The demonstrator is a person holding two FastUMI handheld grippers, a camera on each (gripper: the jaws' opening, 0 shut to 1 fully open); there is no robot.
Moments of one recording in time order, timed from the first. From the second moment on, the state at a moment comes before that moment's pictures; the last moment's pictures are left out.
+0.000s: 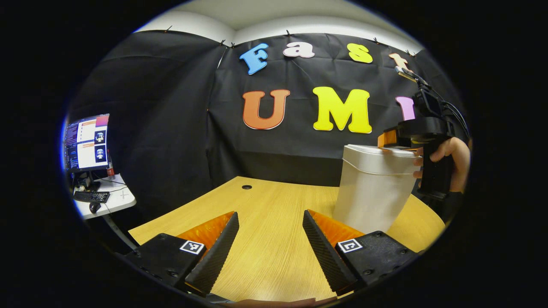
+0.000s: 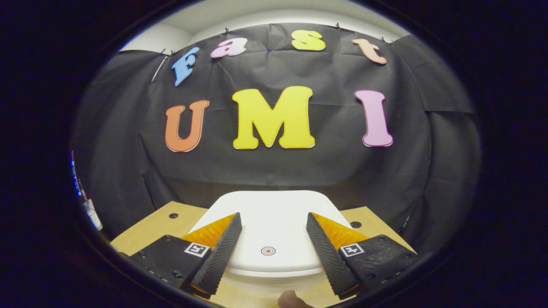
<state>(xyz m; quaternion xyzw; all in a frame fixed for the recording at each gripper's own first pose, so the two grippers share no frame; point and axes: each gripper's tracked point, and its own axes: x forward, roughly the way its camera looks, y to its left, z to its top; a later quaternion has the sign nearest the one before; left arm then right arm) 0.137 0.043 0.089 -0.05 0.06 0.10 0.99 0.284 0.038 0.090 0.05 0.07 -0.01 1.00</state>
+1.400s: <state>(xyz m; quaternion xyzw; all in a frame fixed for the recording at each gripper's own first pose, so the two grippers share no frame) 0.135 0.046 0.098 -0.06 0.04 0.08 0.99 0.190 -0.017 0.105 0.05 -0.02 -0.05 1.00</state>
